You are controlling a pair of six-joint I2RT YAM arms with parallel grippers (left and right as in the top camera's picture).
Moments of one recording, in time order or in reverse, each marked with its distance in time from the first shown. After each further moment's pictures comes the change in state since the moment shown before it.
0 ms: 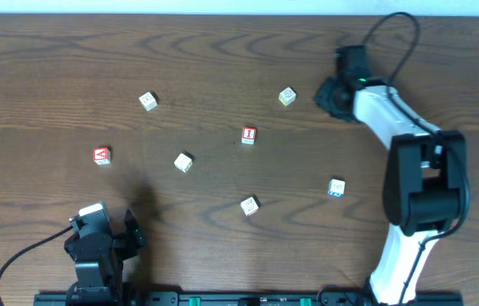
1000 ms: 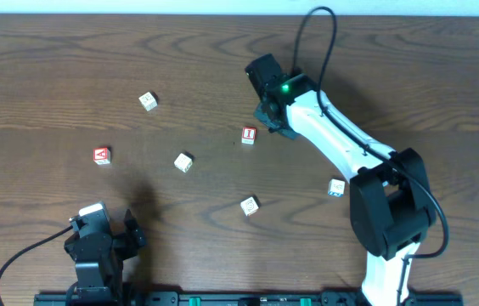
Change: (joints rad) left arm 0.000 0.000 0.000 0.000 0.000 0.000; right arm 0.363 -0.058 0.132 -0.377 0.198 0.465
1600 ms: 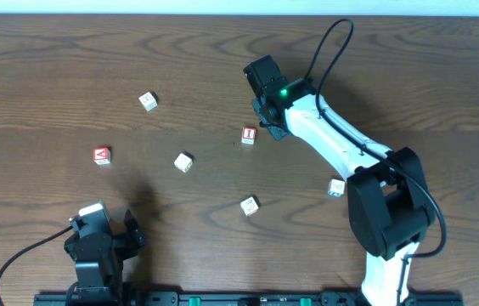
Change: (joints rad) left arm 0.000 0.000 0.000 0.000 0.000 0.000; right arm 0.012 0.003 -0.023 0.126 -0.015 0.311
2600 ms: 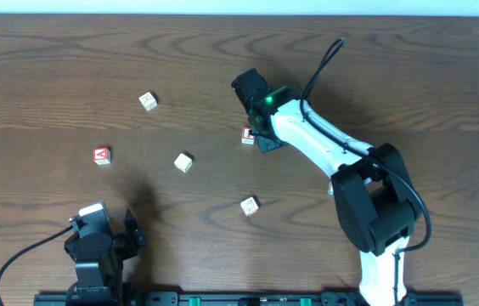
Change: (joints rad) left arm 0.000 0.000 0.000 0.000 0.000 0.000; right arm 0.053 0.058 0.000 -0.077 -0.005 0.354
